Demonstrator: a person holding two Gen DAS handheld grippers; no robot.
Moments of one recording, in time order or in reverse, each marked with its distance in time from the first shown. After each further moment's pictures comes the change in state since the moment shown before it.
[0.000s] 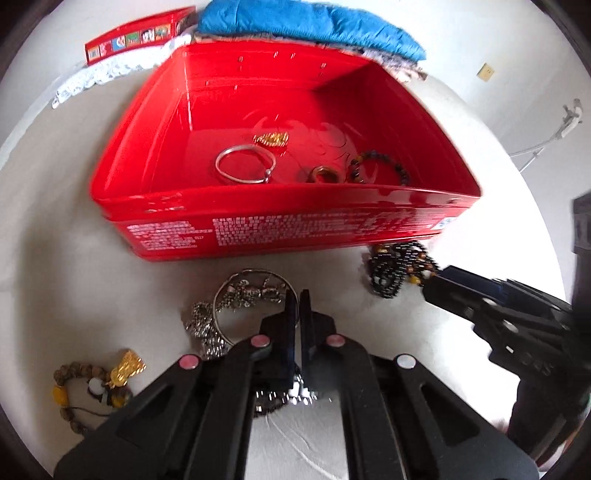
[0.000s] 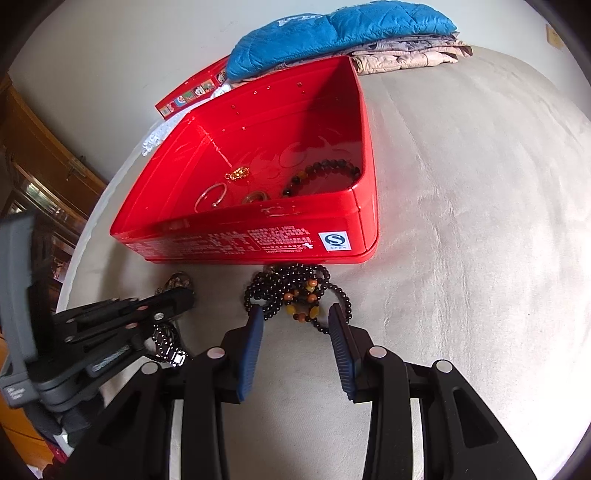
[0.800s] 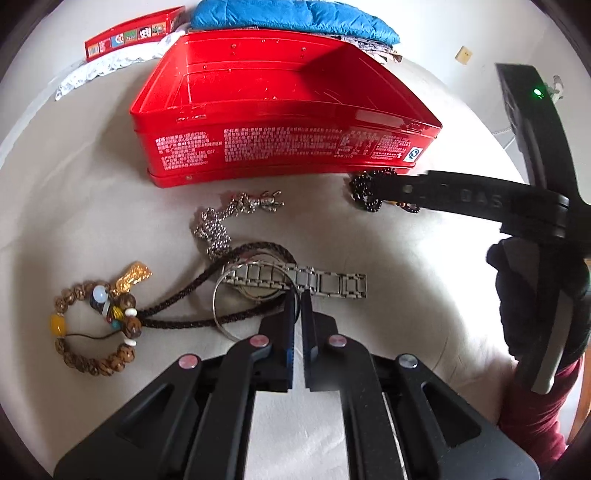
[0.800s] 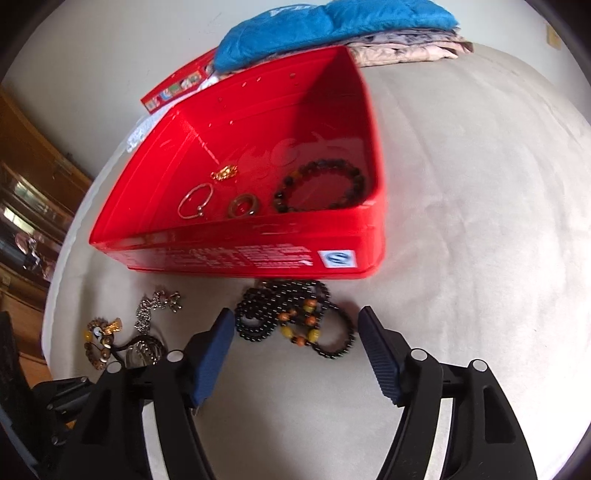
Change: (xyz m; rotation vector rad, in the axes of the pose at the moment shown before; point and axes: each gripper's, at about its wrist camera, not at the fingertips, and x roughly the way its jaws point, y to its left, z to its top) left arm -0.017 0.004 -0.052 0.048 0.028 -0.029; right arm 0.024 0.016 0.014 -0.020 0.037 -0.066
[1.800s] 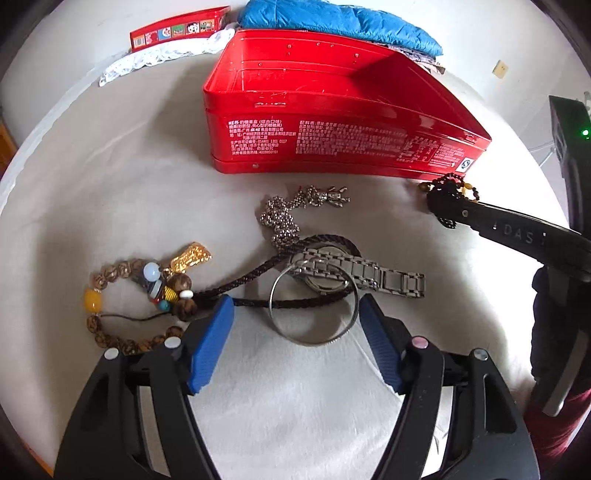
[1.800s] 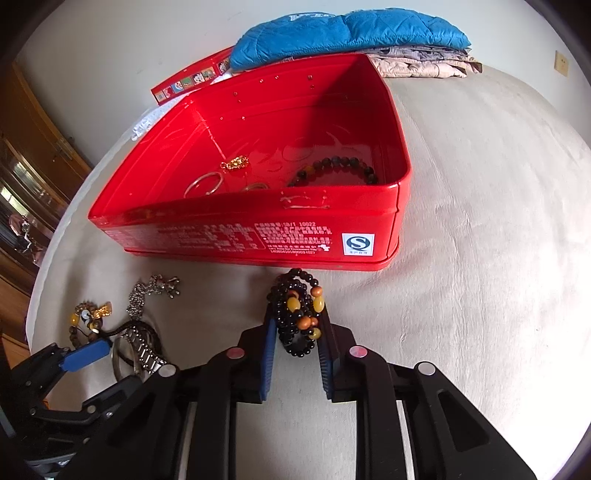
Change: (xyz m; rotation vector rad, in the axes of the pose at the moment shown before) left arm -0.003 0.021 -0.010 -0.073 -0.033 0.150; right arm 0.003 0.006 -0.011 -0.050 -0.050 -0.026
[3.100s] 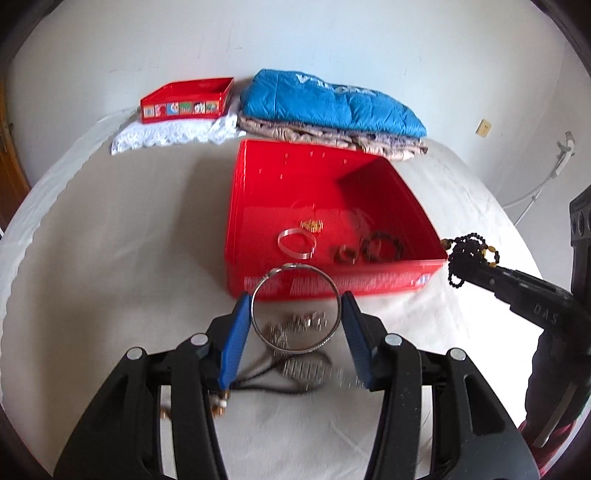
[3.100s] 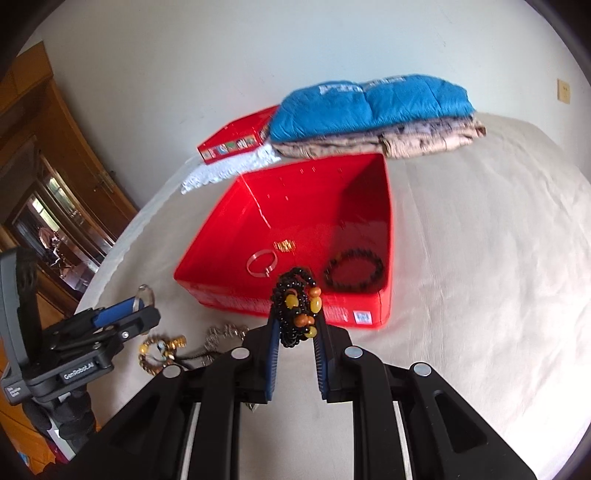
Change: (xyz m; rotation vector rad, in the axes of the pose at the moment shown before) left arm -0.078 -0.001 0.066 -0.031 -0.236 -0.046; right arm -0.097 0.007 0.029 -0.040 -0.199 0.118
